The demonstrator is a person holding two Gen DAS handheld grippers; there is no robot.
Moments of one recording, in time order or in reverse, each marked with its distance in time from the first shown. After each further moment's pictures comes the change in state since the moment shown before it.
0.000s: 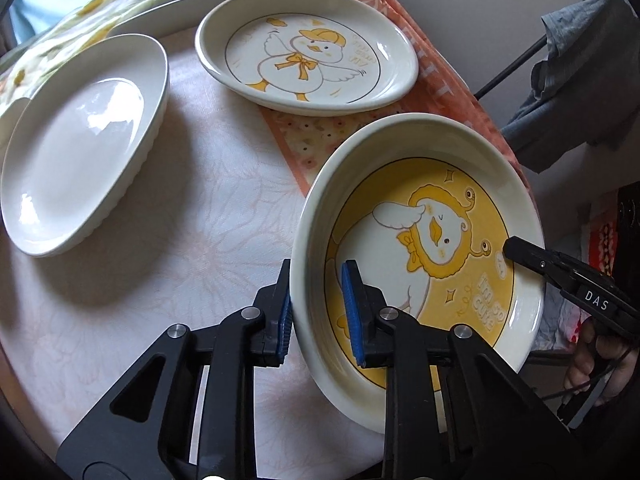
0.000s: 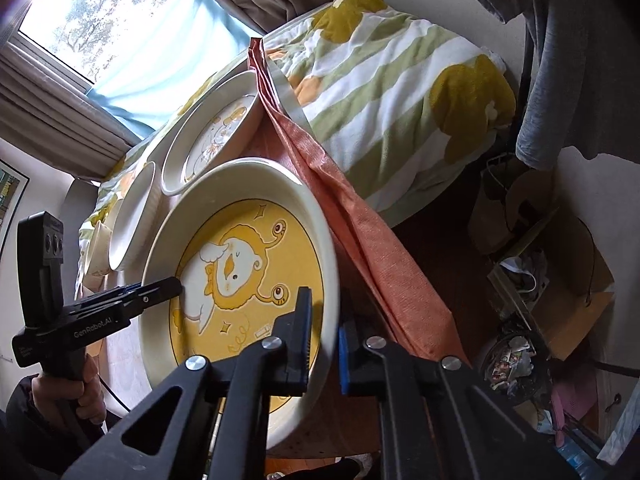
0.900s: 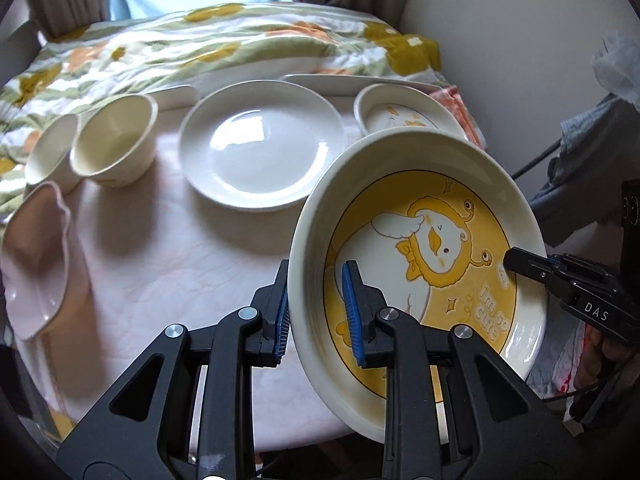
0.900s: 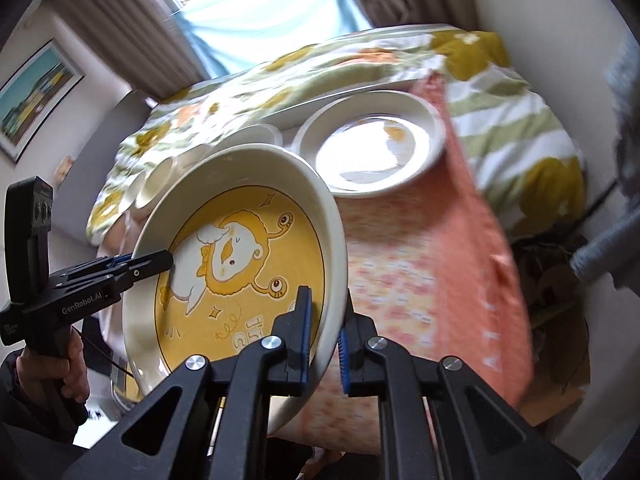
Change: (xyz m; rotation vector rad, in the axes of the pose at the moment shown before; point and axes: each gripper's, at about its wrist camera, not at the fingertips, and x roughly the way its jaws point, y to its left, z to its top) left arm -0.141 0.081 -0.064 -0.250 -0.223 0.135; right arm -0.018 0.122 0.015 -0.380 0.068 0.077
